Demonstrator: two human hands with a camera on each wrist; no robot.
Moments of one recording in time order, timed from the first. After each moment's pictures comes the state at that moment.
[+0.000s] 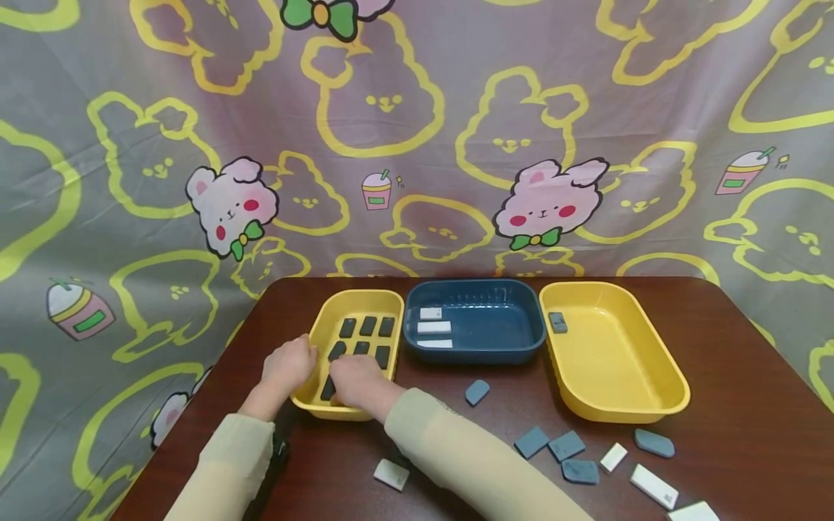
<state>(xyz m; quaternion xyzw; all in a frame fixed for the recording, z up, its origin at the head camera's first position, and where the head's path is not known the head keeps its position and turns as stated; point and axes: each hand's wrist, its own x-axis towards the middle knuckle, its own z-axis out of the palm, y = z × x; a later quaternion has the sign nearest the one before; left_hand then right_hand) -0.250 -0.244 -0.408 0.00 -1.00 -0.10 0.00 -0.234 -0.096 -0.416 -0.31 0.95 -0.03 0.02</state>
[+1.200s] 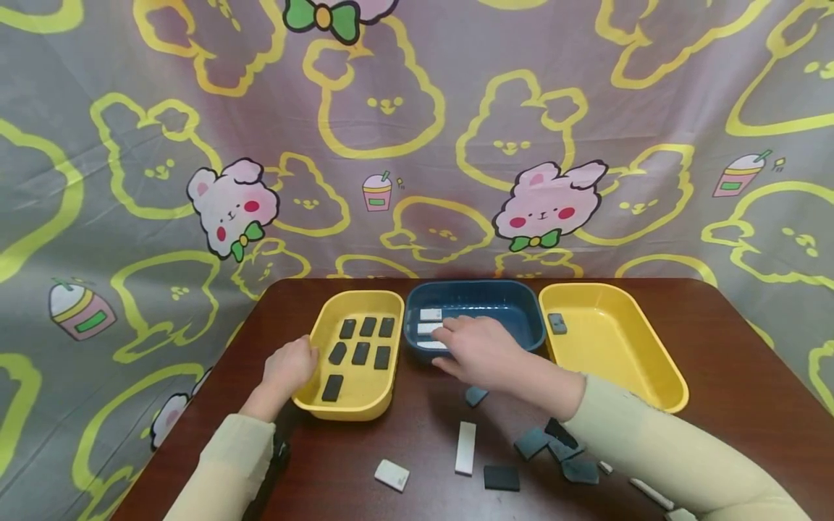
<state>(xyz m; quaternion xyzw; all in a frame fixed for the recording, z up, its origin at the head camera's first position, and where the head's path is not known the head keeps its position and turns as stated) -0.251 -0.243 -0.408 0.01 -0.99 -0.10 0.00 -0.200 0.097 -0.327 -0.38 0.92 -0.04 -0.11</state>
